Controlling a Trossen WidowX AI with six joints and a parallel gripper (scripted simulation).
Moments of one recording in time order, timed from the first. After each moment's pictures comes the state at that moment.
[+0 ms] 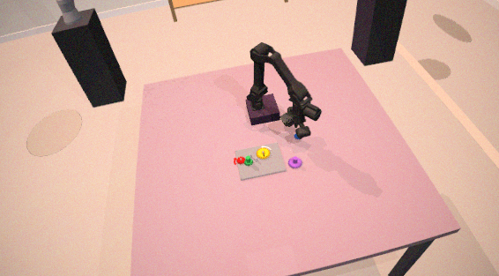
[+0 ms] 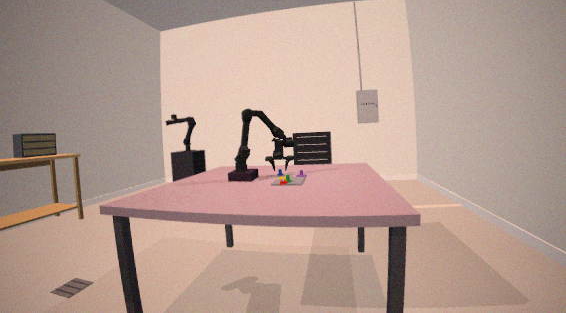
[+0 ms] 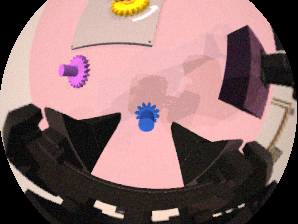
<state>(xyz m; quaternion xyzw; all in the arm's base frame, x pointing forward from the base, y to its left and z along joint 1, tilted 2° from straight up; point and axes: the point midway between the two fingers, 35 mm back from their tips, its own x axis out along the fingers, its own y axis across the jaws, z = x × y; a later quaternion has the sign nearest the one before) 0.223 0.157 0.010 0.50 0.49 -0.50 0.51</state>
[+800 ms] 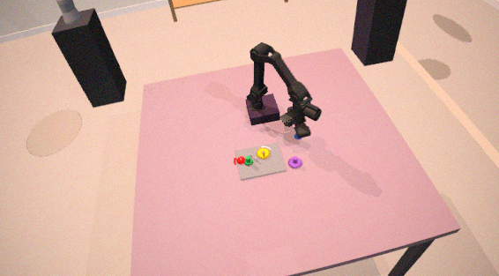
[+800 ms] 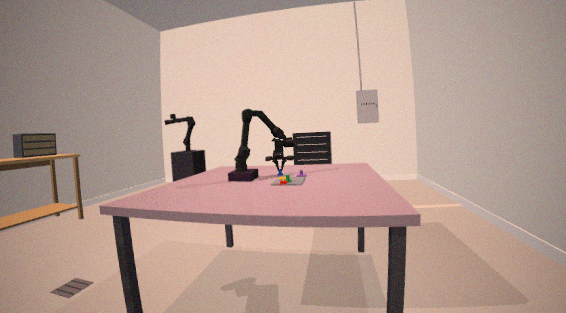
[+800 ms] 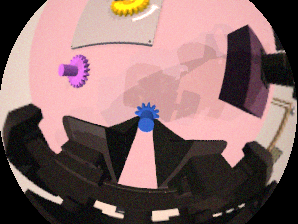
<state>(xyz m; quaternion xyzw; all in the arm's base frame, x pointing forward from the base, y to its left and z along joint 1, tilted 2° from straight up) 0.223 0.157 0.010 0.50 0.49 -0.50 0.51</state>
